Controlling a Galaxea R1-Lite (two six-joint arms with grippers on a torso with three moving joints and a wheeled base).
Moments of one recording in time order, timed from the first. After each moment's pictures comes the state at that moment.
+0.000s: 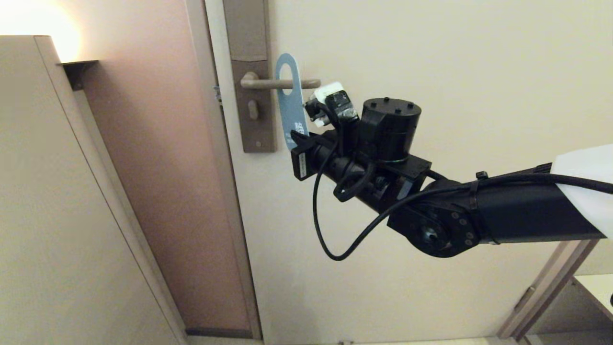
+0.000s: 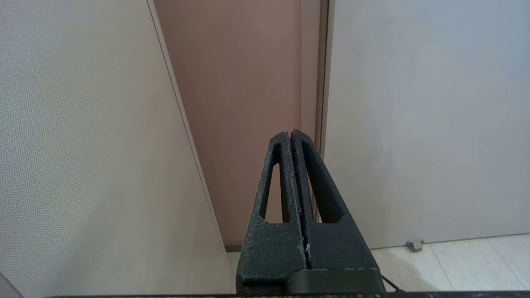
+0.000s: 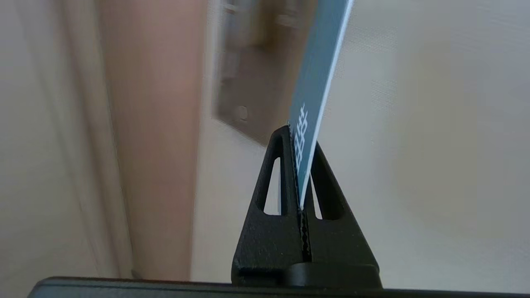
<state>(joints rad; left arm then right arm) 0.00 0.00 0.00 0.02 -0.03 0.04 0.76 2.08 -1.39 -0.75 -0.12 -0.14</state>
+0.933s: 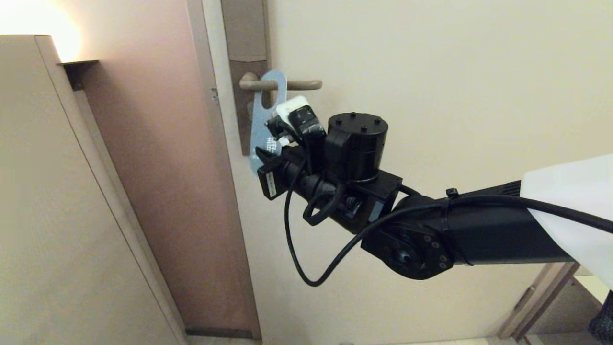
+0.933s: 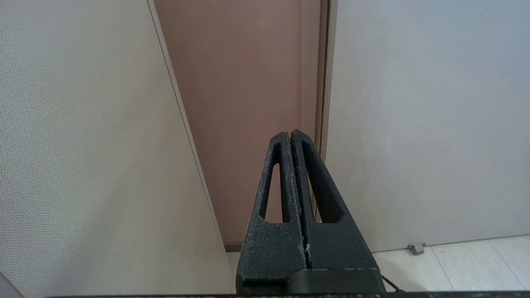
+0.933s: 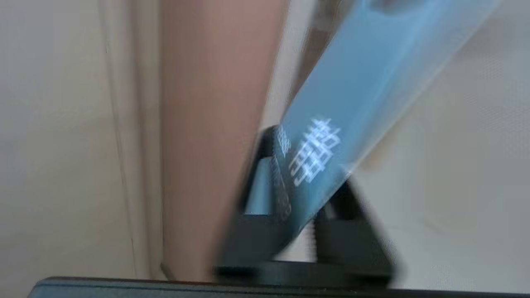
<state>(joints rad) 0.00 0.00 0.00 0.02 -0.03 0.04 0.85 2.12 -1.43 -0.75 -0.12 -0.15</state>
